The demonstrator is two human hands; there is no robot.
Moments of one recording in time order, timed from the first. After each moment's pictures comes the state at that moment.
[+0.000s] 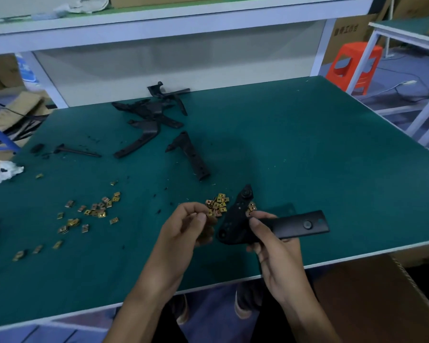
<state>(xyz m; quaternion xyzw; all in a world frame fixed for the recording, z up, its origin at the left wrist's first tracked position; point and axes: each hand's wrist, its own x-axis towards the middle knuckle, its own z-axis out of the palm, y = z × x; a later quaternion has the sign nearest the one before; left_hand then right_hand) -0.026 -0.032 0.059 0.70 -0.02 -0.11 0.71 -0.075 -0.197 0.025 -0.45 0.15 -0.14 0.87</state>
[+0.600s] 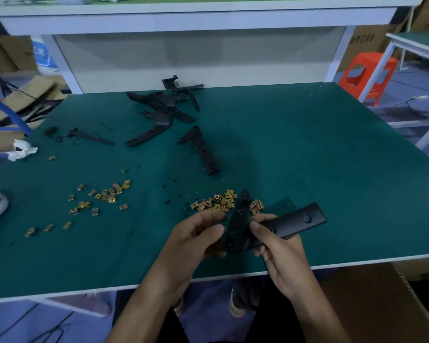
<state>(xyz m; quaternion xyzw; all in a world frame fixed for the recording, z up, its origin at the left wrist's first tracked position) -0.048 -0.026 0.059 0.62 -0.01 -0.19 0.76 -0.075 -0.205 0.023 -0.51 0.12 -0.06 0.85</state>
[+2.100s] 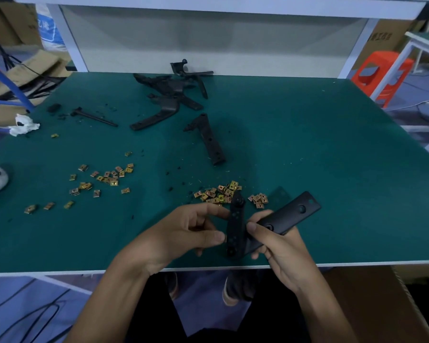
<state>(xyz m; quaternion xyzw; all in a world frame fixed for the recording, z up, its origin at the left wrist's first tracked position) -0.029 0.003 0.067 0.67 -0.16 -0.30 0.66 -0.074 -0.214 0.023 -0.57 0.06 0.03 0.82</state>
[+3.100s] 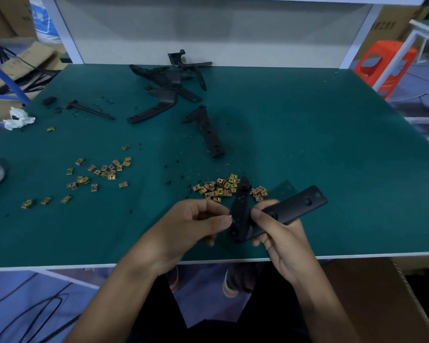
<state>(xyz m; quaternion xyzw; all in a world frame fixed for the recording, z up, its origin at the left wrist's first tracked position) -0.037 -0.012 0.073 0.65 -0.06 -0.29 0.70 -0.072 -0.212 0.027 -0.54 0.06 -0.02 0.84</state>
